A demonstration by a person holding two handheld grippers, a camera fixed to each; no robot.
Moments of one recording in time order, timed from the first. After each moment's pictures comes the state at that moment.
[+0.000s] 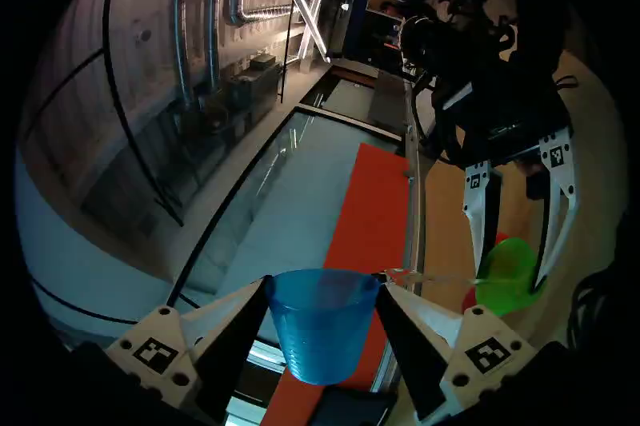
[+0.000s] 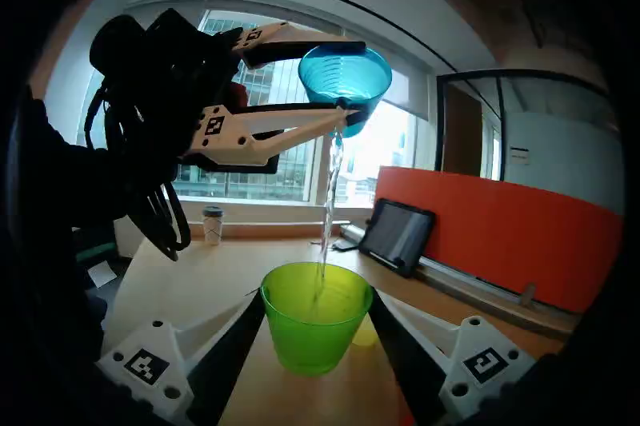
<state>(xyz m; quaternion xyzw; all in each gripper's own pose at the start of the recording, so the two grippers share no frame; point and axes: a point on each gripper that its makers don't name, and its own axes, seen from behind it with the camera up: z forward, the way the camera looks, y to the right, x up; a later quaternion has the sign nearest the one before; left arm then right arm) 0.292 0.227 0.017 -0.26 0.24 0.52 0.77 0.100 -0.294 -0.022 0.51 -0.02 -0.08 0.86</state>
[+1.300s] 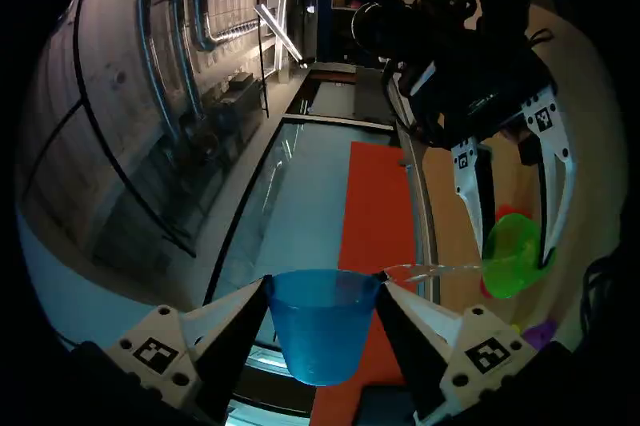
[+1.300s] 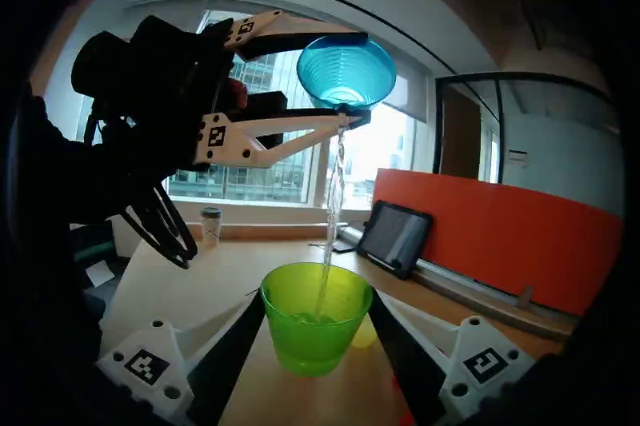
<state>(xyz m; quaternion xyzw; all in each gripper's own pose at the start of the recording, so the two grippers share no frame) 0.299 0.239 0.007 -0.24 0.28 0.60 0.71 0.102 -0.293 -0.022 0.51 -0.01 -0.08 0.86</state>
